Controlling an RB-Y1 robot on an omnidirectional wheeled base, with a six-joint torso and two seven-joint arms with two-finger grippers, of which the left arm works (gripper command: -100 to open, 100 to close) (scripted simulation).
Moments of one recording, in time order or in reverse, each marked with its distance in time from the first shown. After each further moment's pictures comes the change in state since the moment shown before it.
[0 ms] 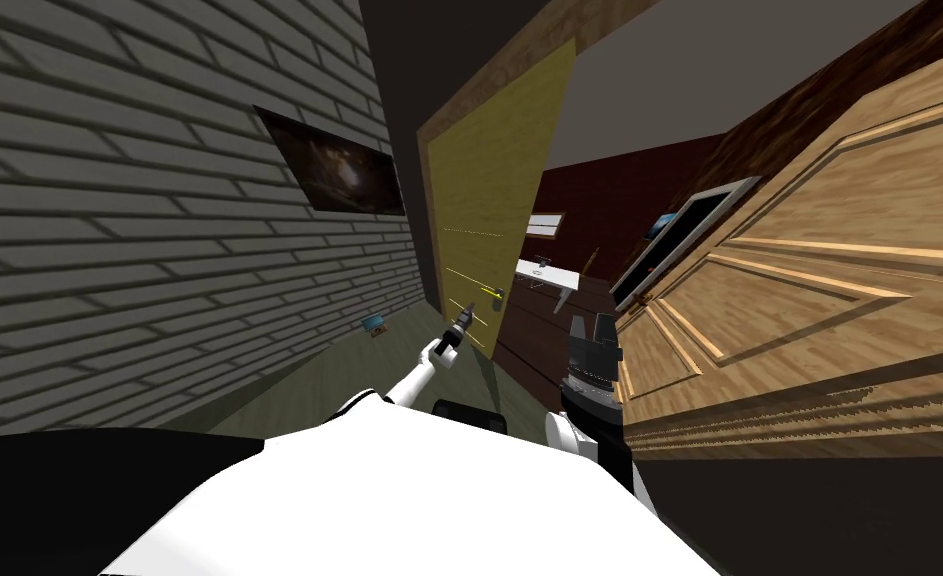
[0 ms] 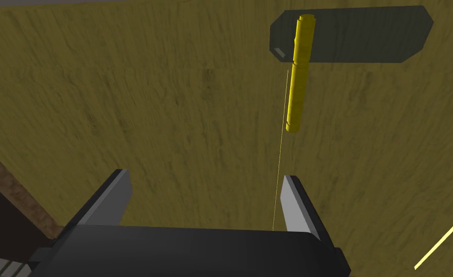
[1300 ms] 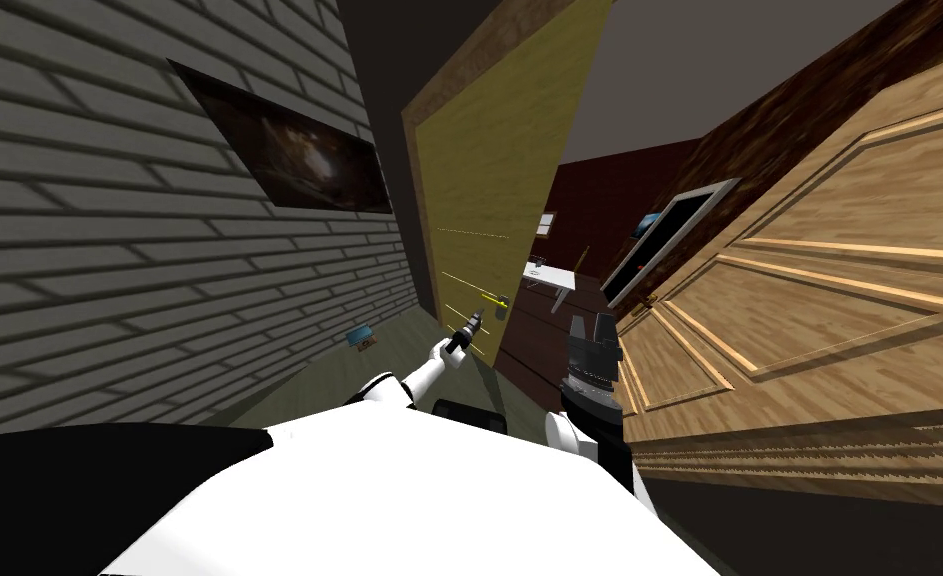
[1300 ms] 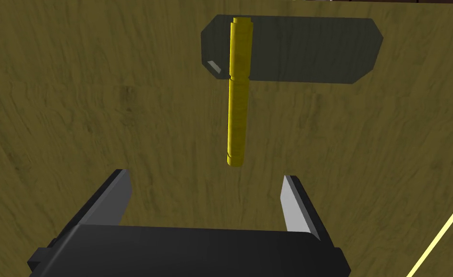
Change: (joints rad) arm -0.149 -0.062 -0.043 0.262 0.000 0.034 0.054
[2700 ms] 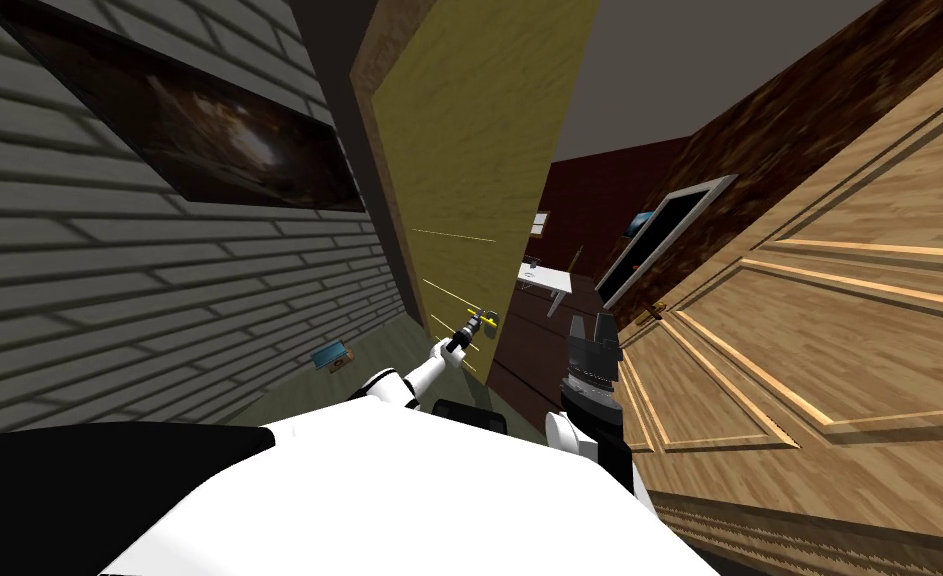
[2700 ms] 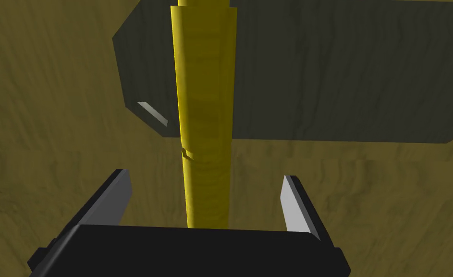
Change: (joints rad) arm -0.037 -0.003 0.005 0.071 0.005 0.013 0.010
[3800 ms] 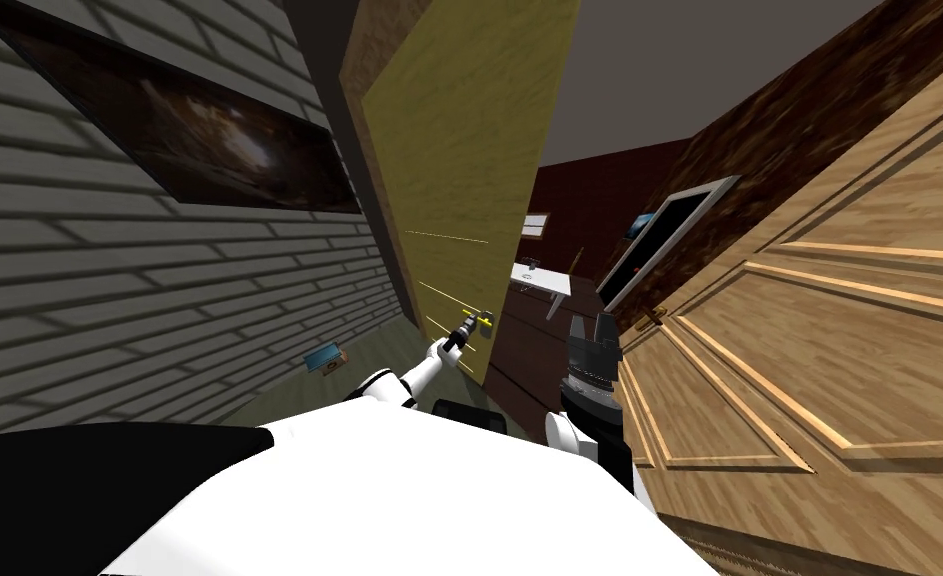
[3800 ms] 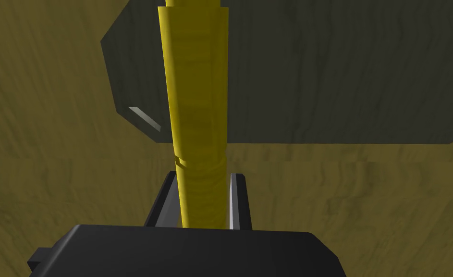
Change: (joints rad) arm 0.012 0.026 0.021 -0.005 0.007 0.013 -0.005
